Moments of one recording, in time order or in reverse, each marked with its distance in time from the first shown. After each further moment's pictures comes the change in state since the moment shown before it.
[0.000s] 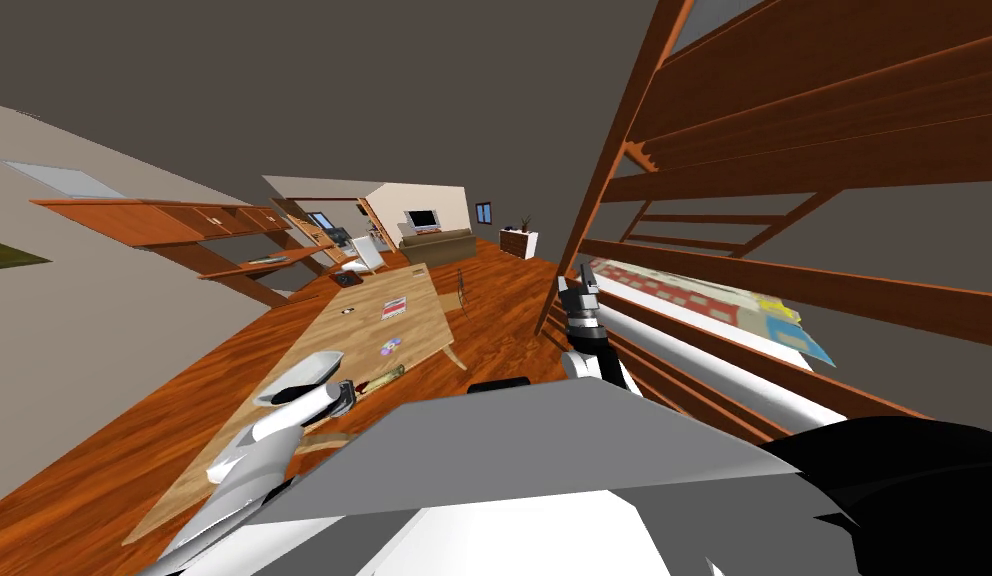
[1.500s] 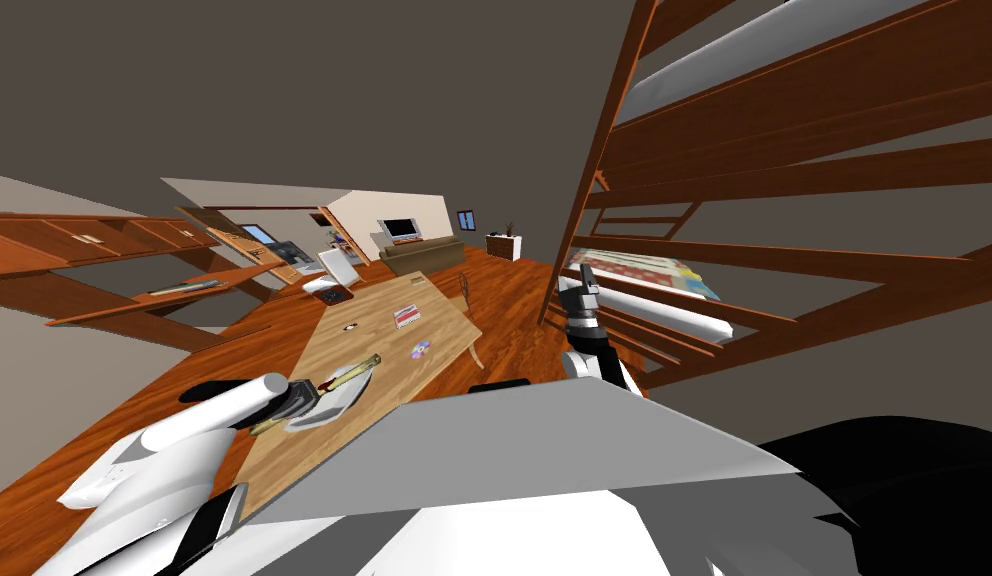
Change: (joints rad) left arm -0.003 0.174 0.104 -0.076 0.072 0.248 0.157; right arm 0.001 0.000 0.000 0.000 0.000 0.000 0.000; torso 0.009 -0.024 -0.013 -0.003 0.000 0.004
